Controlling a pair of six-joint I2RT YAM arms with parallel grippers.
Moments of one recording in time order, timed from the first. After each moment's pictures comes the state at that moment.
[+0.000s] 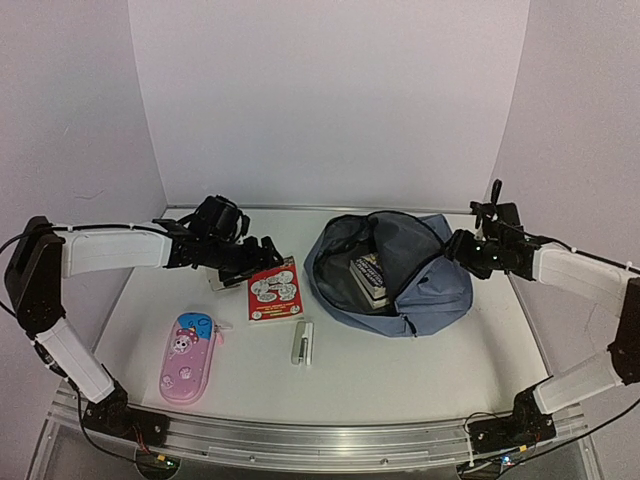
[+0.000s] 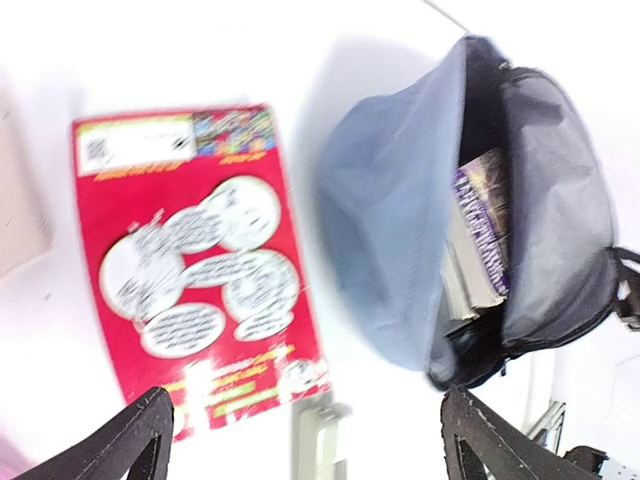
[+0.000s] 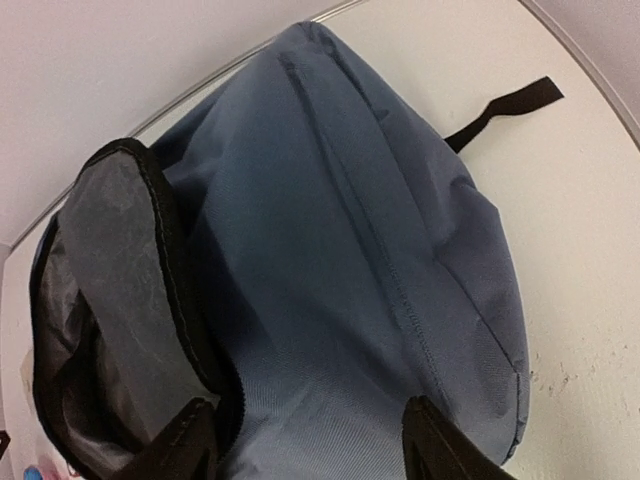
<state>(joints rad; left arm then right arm) -0.67 1.61 1.10 -0.25 0.13 -0.79 0.28 1.34 0.88 -0.25 0.05 0.64</state>
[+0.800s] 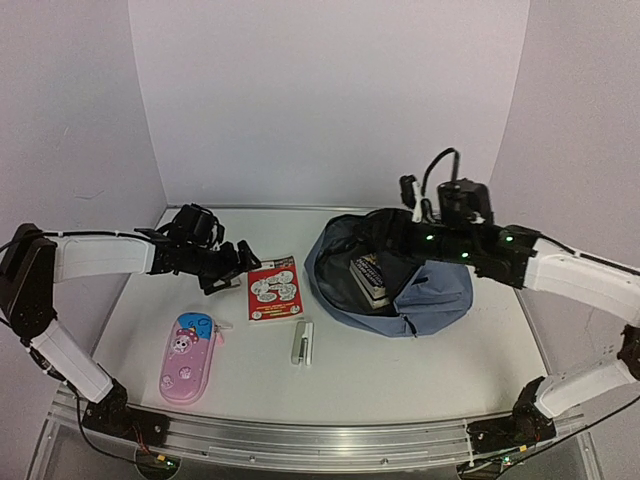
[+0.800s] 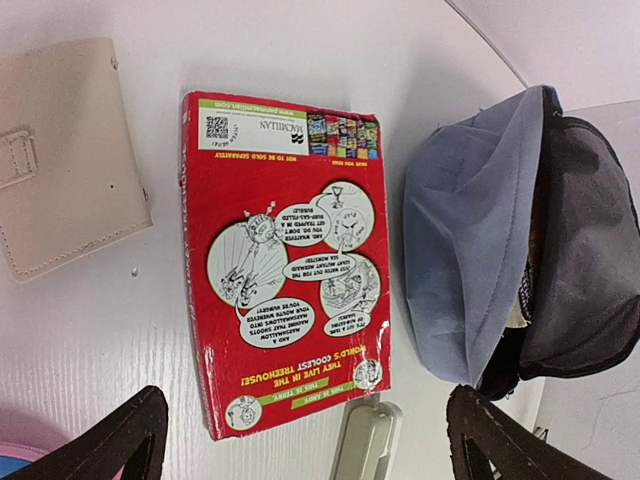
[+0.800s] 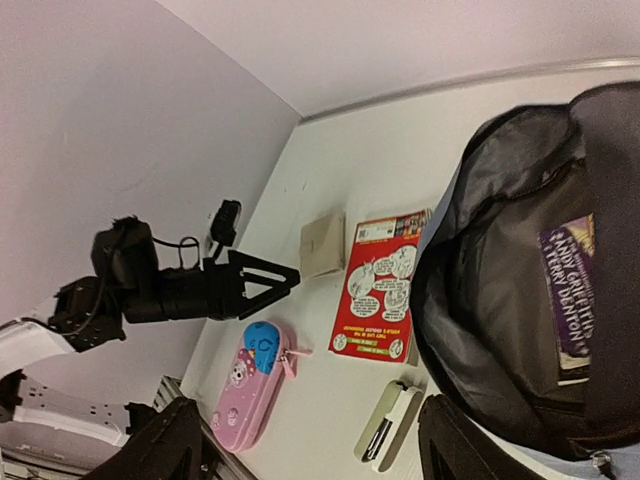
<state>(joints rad) -0.54 1.54 0.95 -0.21 0.19 -0.83 0.79 1.29 1.07 -0.14 -0.11 0.75</state>
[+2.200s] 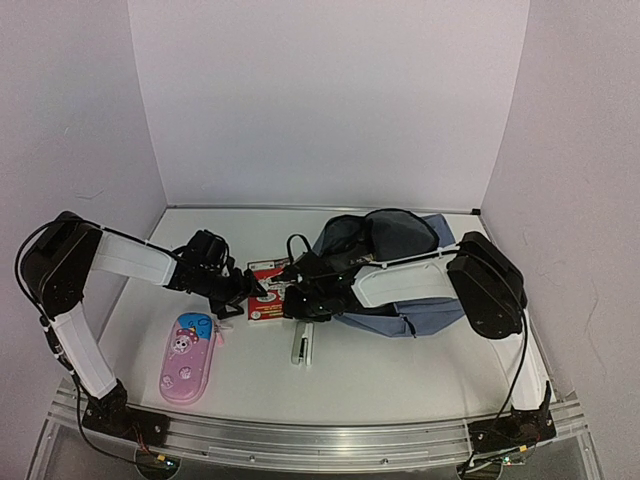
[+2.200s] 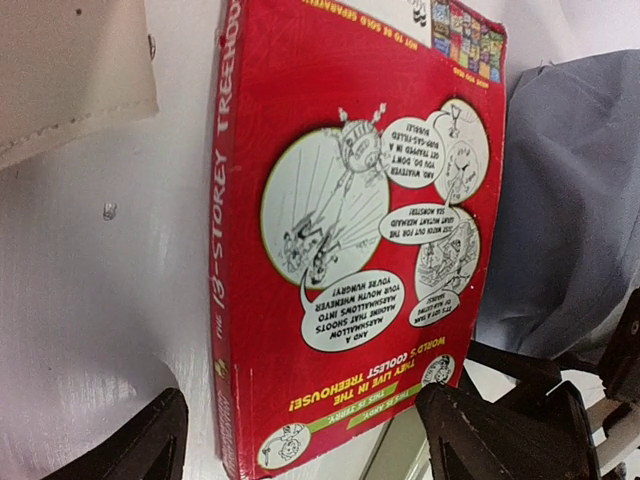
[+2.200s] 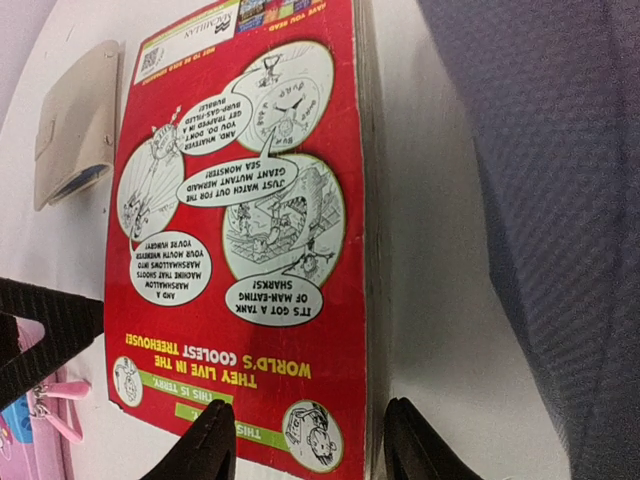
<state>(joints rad) -0.52 1.74 0.87 -0.05 0.35 -0.92 1.01 2.25 1.59 -0.22 0.19 0.86</state>
